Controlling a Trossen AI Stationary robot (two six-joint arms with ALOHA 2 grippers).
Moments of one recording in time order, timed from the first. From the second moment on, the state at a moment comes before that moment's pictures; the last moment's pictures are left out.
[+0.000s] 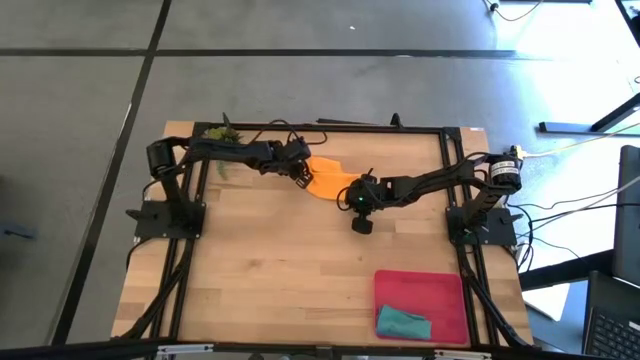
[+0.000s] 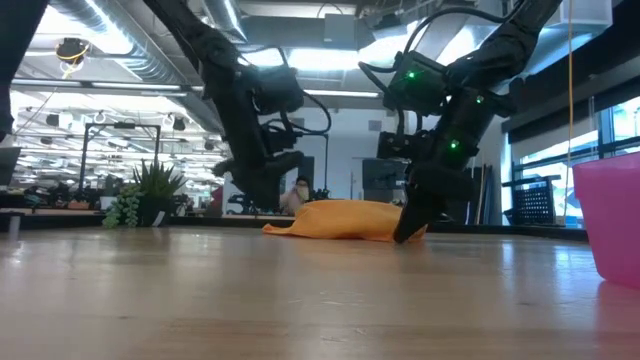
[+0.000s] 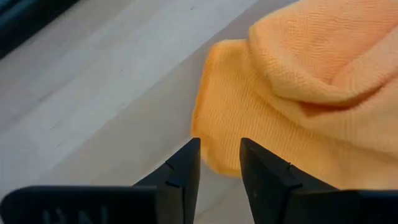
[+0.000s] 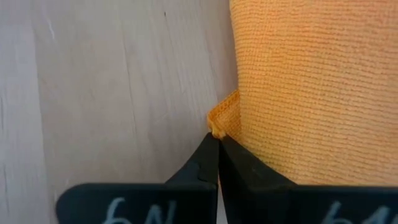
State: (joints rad) left arm 0.41 1.78 1.05 -0.35 -0.26 -0.41; right arm -0.11 1.73 0.81 -0.12 0.12 0.02
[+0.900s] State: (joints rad) left arm 0.41 1.85 1.05 -0.32 -0.33 -0.42; right arm -0.11 1.73 0.81 -0.12 0.12 0.02
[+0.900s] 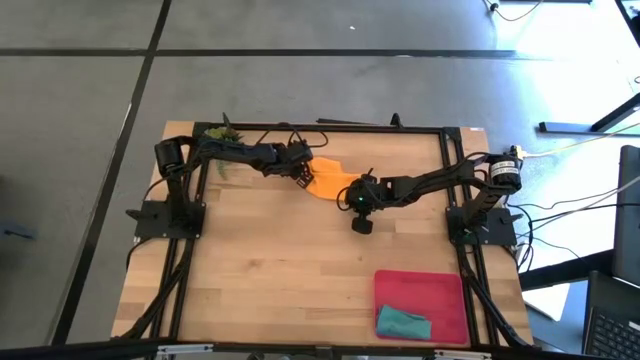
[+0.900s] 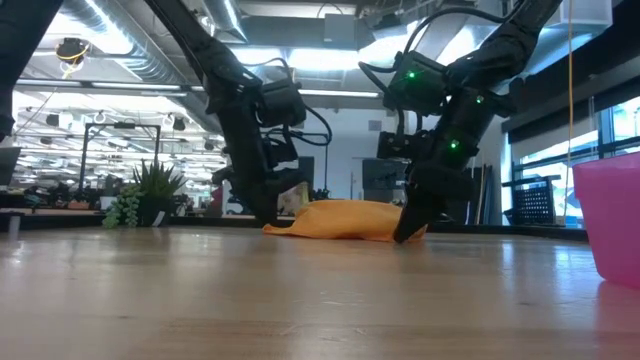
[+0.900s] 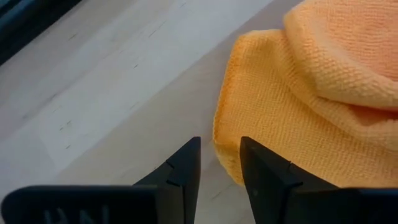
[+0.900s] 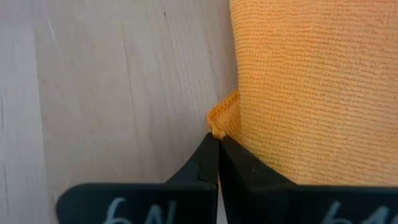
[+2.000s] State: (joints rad) left arm 0.35 1.68 1.05 -0.45 -0.42 -0.28; right arm 0.01 1.68 0.91 -0.32 0.11 -0.02
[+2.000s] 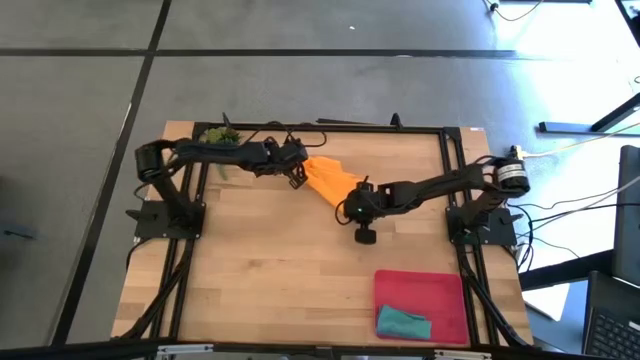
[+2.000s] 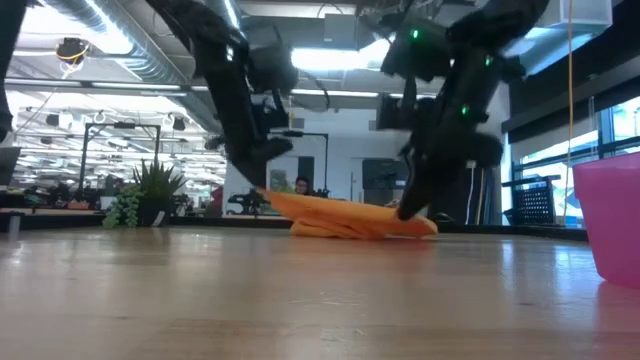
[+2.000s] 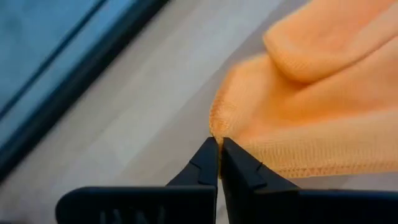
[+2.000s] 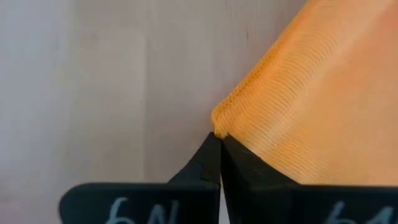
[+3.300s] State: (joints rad) left arm -0.01 1.04 1.17 -0.84 -0.67 -0.05; right arm -0.03 1.33 1.35 -0.57 0.56 -0.27
